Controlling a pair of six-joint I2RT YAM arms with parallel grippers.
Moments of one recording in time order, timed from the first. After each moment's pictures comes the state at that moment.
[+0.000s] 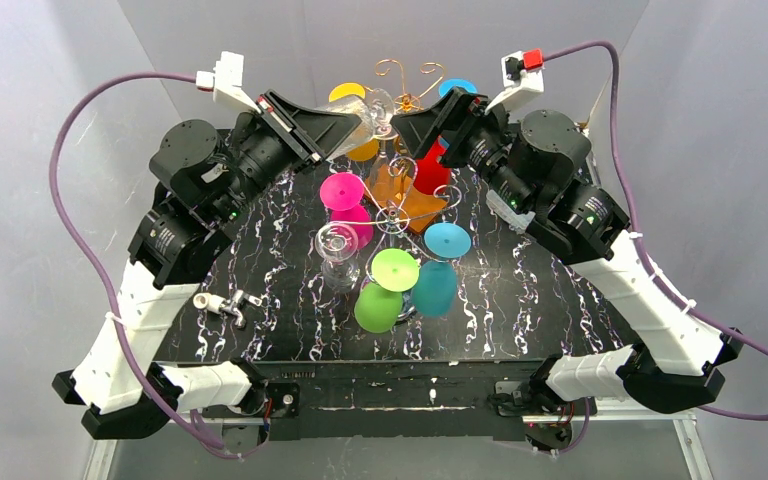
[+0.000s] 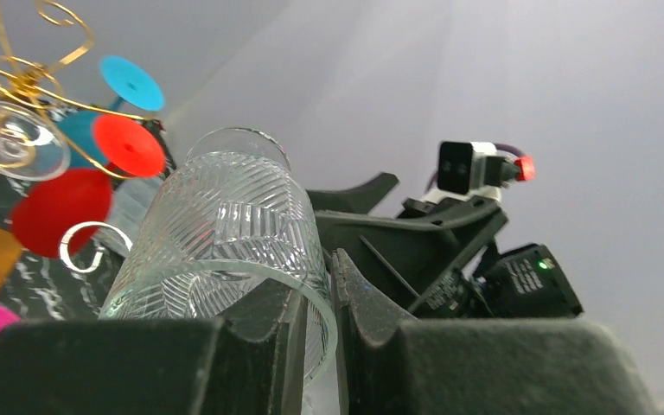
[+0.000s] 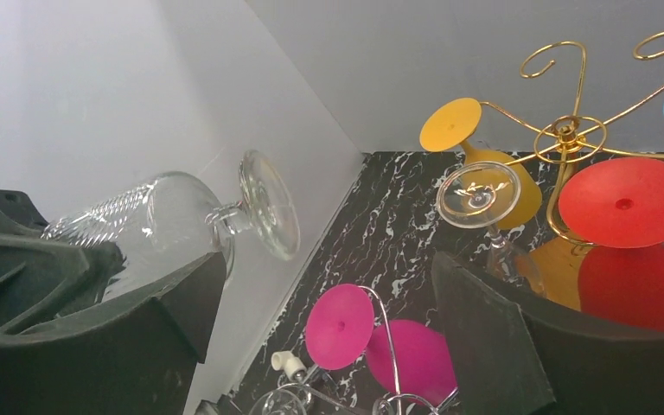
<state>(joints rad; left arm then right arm) -0.70 1.17 1.78 -0.46 0.03 -0.94 0.89 1.28 1.77 -0.40 0.26 0.58</state>
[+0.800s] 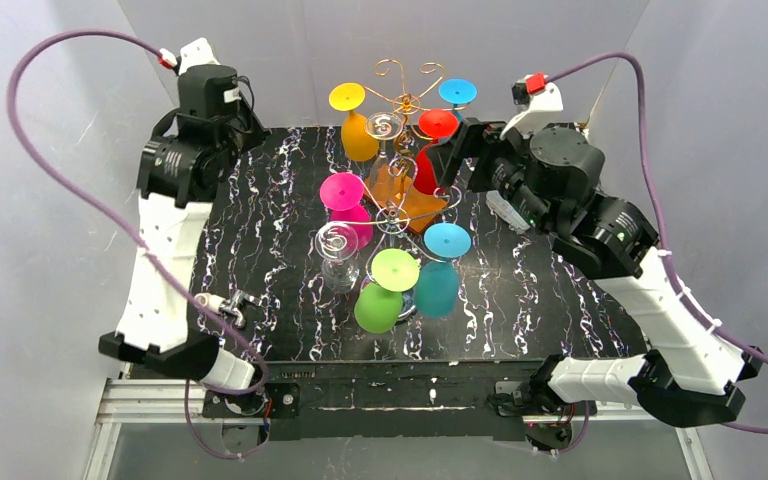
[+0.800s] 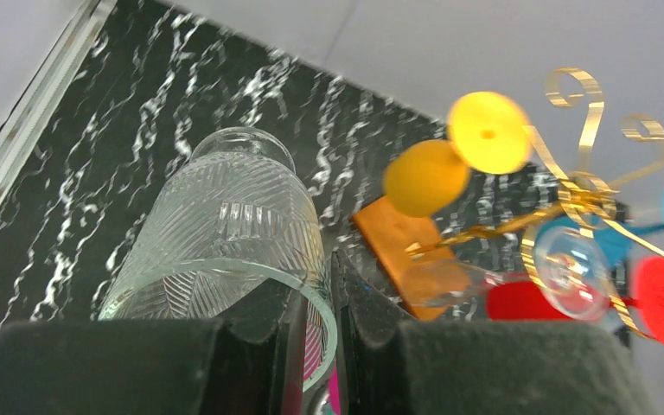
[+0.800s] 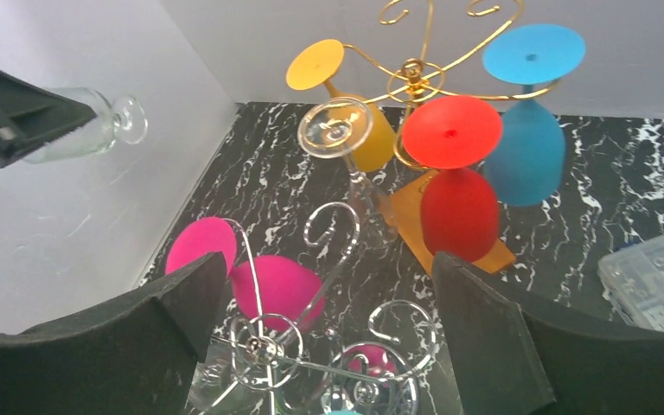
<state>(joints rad) -0.36 1.45 2.14 -1.08 -0.43 -0.52 0.89 1.21 1.75 -0.65 0.39 0.40</state>
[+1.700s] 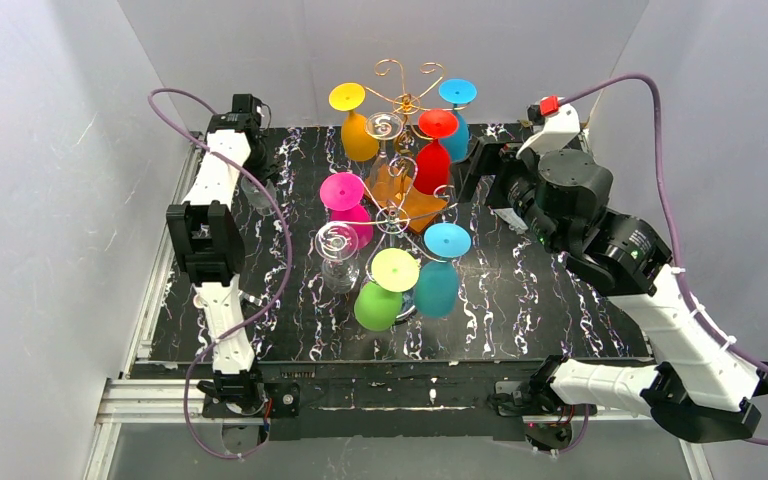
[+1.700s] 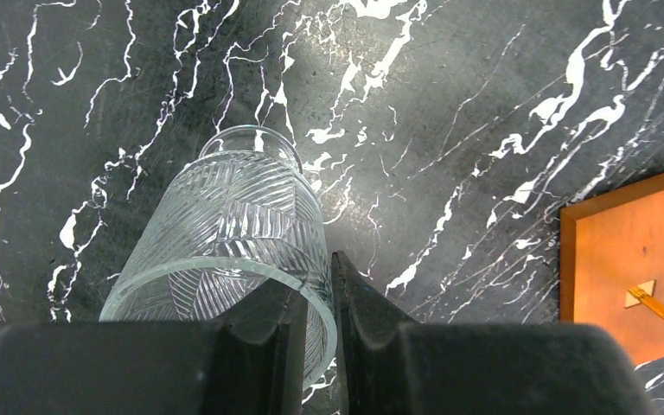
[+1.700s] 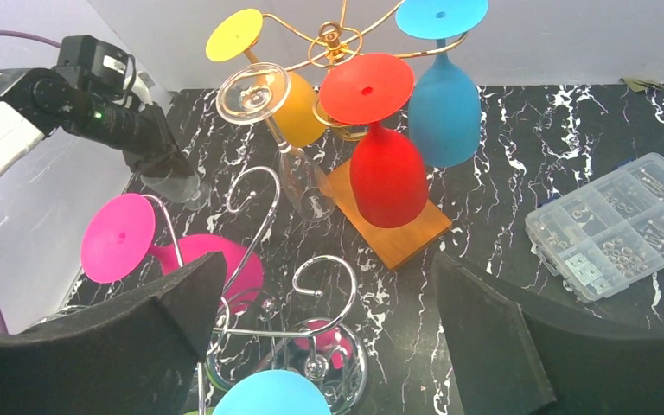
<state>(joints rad) -0.02 2.12 2.05 -1.09 -0.10 -0.54 0.89 1.09 1.62 -0.72 0.51 0.39</state>
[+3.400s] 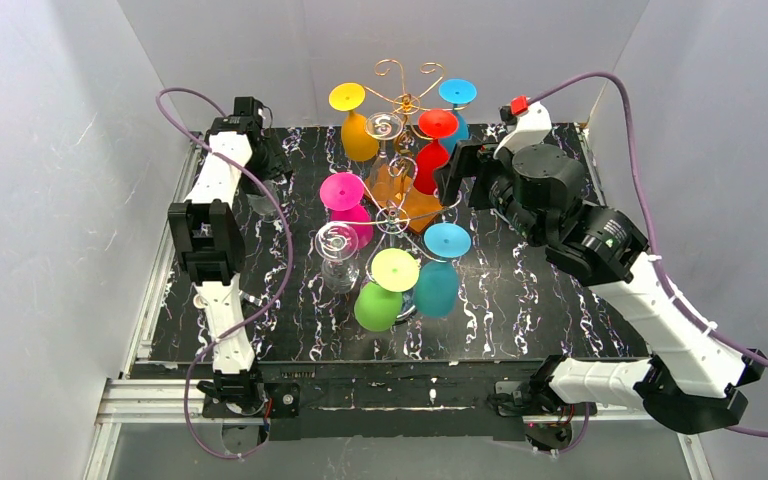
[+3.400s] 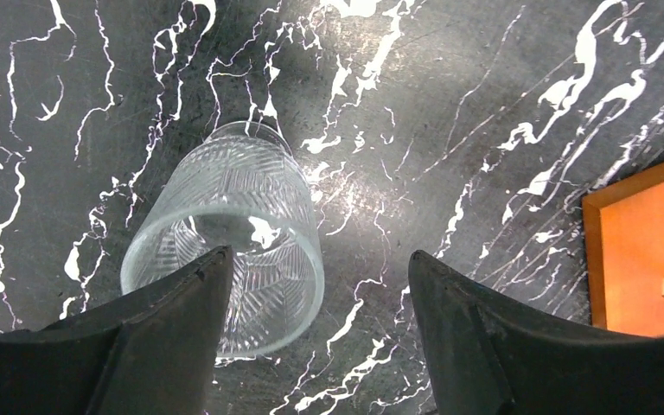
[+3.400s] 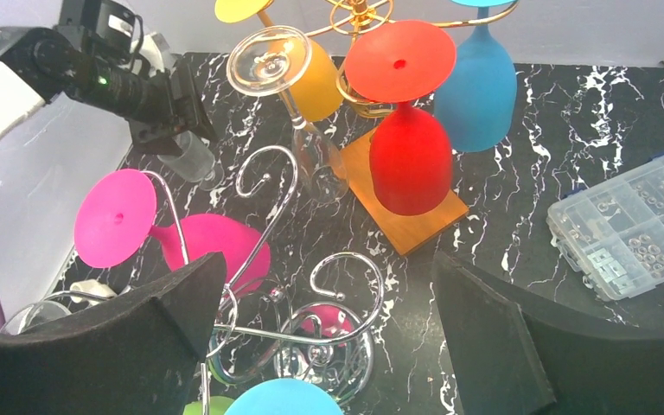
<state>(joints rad) -0.02 2.16 2.03 -1.04 -0.07 -0.44 0.89 1.14 1.61 -0.71 0.45 0.39</state>
